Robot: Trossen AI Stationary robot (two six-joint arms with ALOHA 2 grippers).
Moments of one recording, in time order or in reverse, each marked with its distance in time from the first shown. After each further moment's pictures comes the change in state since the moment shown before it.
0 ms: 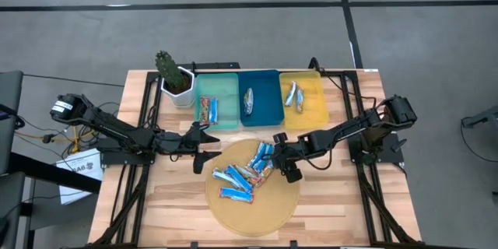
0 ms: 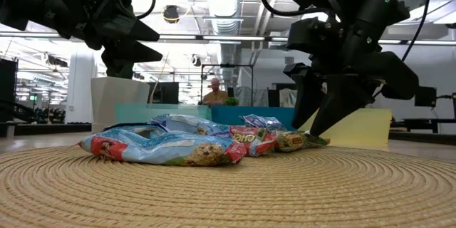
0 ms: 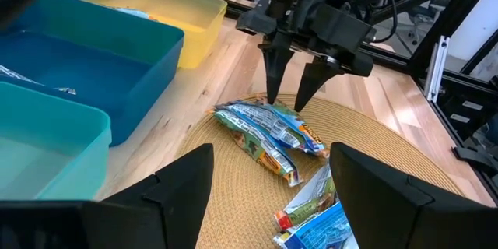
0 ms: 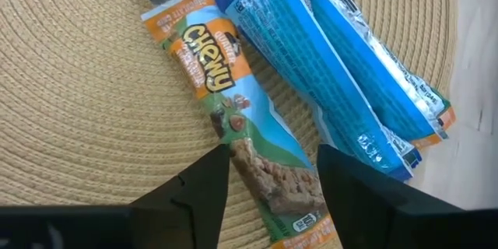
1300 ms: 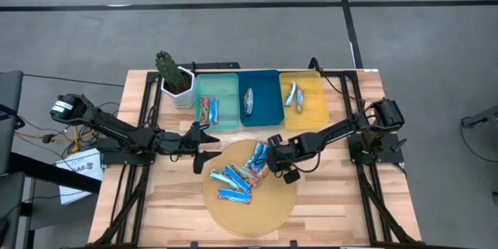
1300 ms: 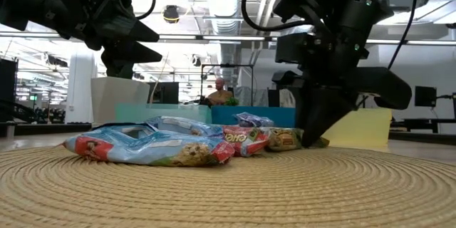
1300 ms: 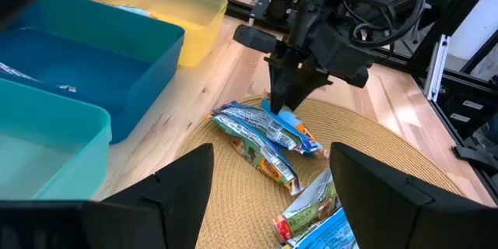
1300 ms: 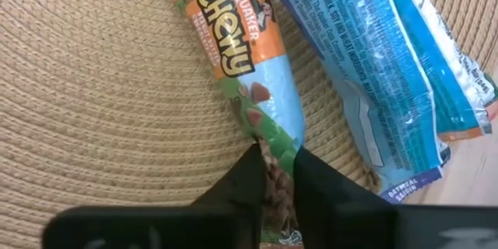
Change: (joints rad) left arm 0.000 0.000 0.000 -0.006 0.001 -0.006; right arm -0.002 0.126 0.133 -0.152 0.002 -0.075
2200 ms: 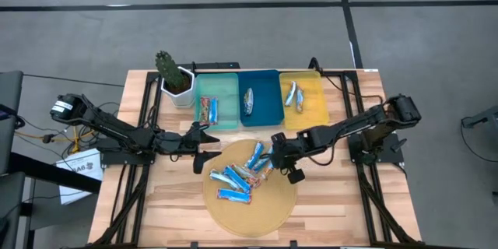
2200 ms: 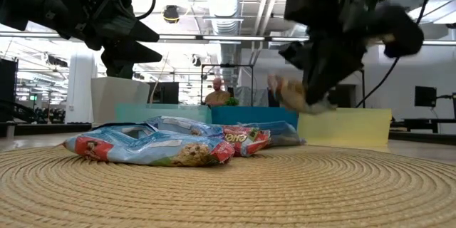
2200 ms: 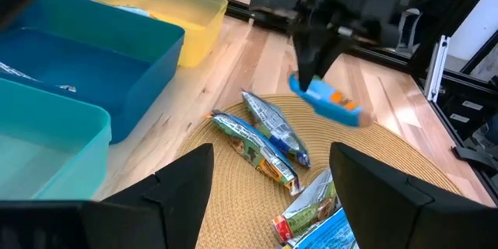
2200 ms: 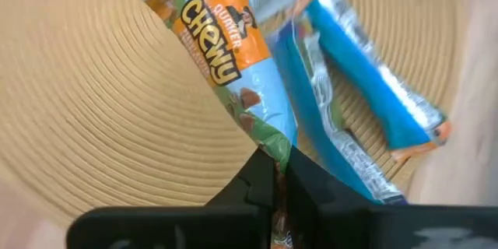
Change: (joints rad) left arm 0.000 0.000 0.000 0.001 0.000 -0.001; right arm 0.000 -0.175 -0.003 -0.045 -0.117 0.055
